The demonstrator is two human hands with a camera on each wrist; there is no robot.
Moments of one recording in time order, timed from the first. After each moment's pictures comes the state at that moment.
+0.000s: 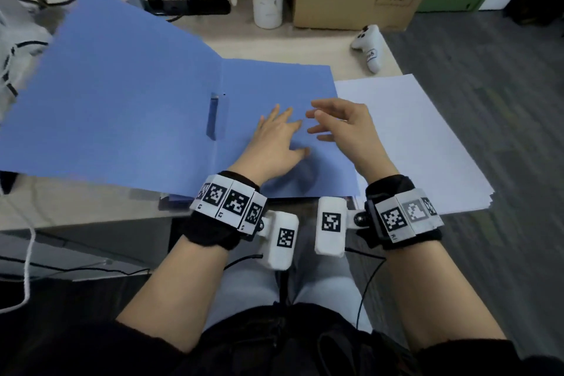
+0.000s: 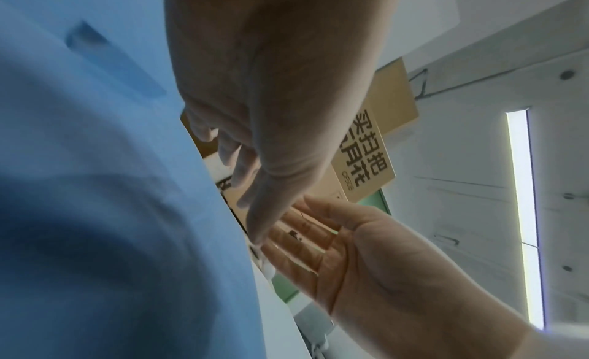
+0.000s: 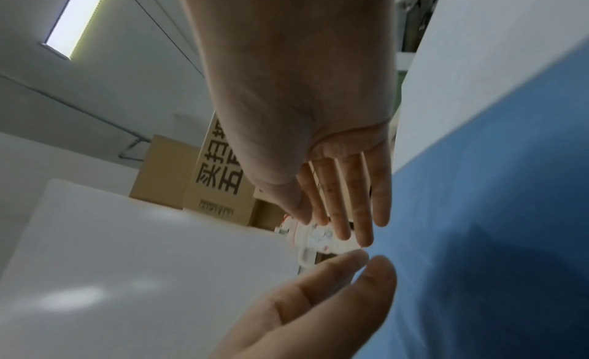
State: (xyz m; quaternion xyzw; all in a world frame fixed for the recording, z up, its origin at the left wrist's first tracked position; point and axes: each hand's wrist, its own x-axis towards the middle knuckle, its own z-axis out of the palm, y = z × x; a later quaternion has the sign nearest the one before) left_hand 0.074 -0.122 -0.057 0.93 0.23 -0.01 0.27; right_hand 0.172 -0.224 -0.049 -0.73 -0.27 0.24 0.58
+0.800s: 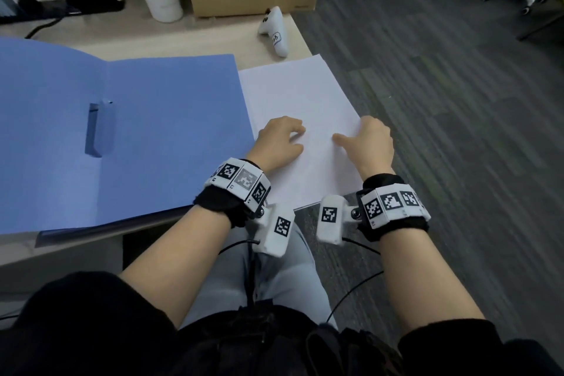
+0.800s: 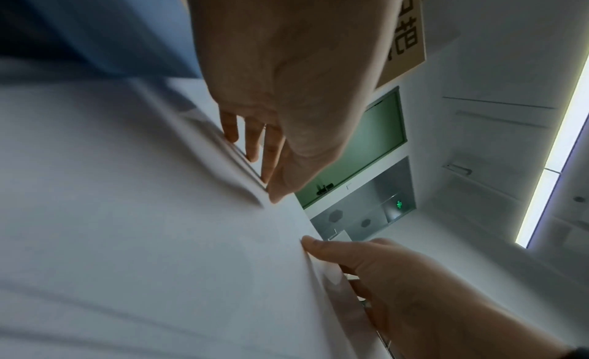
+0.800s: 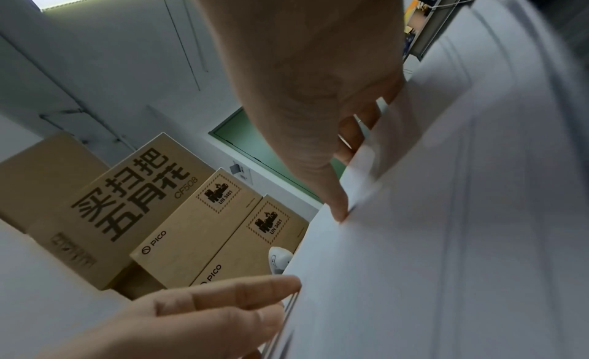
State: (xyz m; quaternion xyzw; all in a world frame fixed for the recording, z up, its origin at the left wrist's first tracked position) left_hand 0.202 -0.222 -0.100 0.91 0.17 -0.03 0.38; right_hand 0.281 -0.369 -0.100 -0.95 -0.07 0.07 0.29
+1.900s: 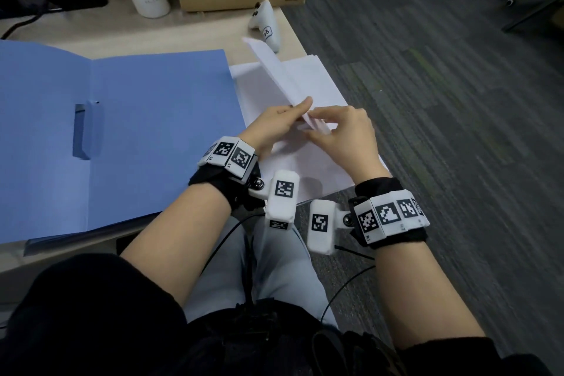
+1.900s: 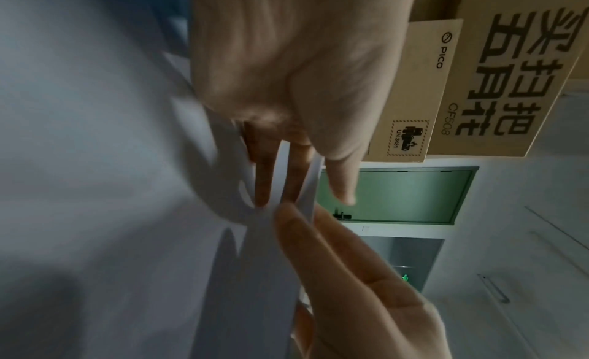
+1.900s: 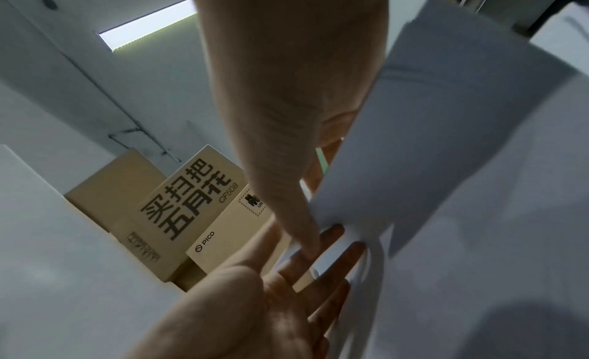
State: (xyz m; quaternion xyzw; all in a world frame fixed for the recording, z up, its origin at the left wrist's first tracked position) left_hand 0.216 -0.219 -0.092 0.68 0.22 -0.05 0.70; right_hand 0.253 -0.356 -0.082 -0.90 -0.23 0.03 0.37
